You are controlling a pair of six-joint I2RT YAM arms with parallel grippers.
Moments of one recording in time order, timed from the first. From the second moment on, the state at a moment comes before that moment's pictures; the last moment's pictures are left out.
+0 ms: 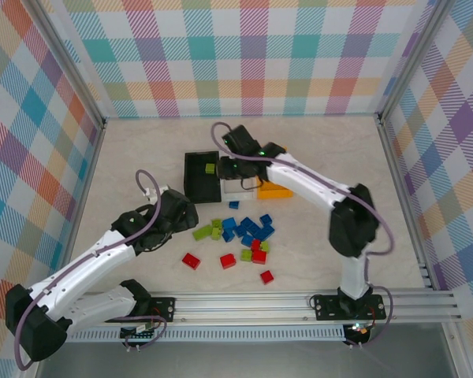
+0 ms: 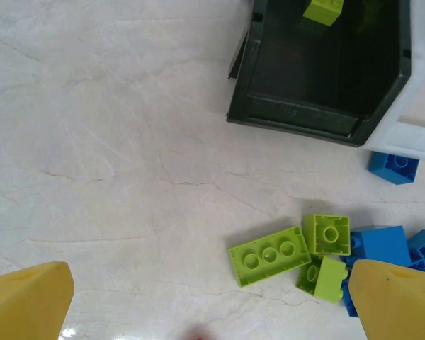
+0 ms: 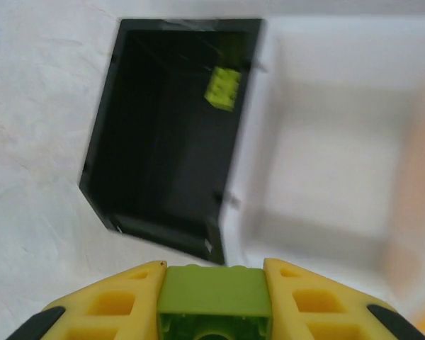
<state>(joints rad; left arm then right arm) -0.68 0.97 0.82 -0.88 -0.42 -0.85 0.77 1.99 1.79 -0.69 -0.01 0.52</state>
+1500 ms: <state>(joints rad) -0.89 1.64 0.97 -0.73 -0.28 -0.70 0.69 1.48 1.12 -0.52 -0.02 0.57</state>
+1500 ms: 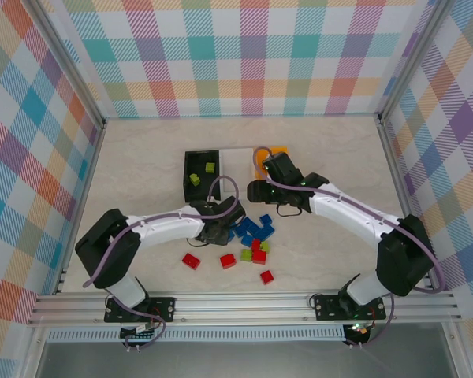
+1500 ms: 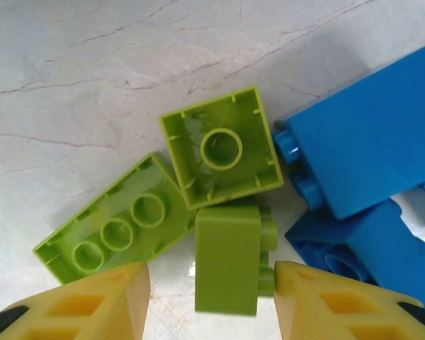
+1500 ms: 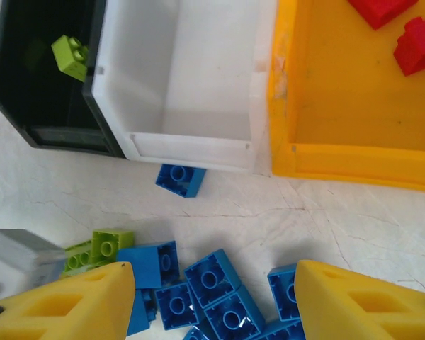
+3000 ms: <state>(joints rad) -0.46 1.94 1.60 -0.77 -0.36 -0.62 0.67 1.39 1.00 -0.50 -0.05 0.60</state>
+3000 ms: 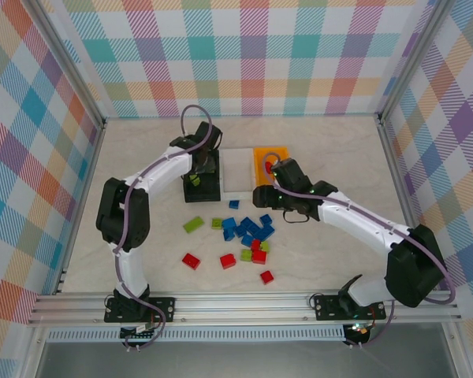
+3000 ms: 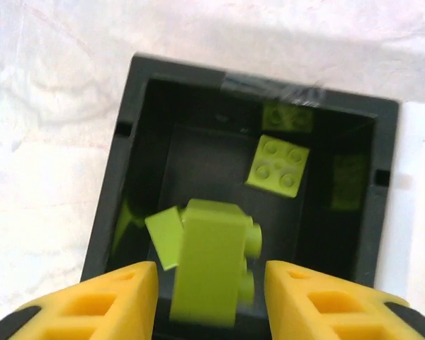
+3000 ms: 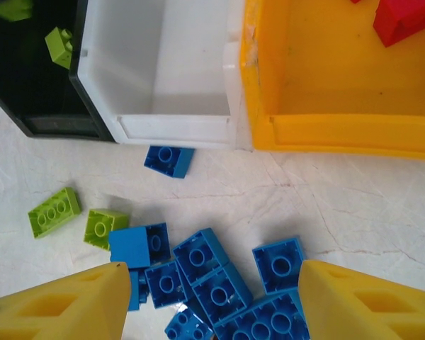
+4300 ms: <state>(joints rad) -0.64 1.04 0.87 -0.76 -0.28 -0.79 1.08 1.42 0.78 -0.74 -0.11 0.64</state>
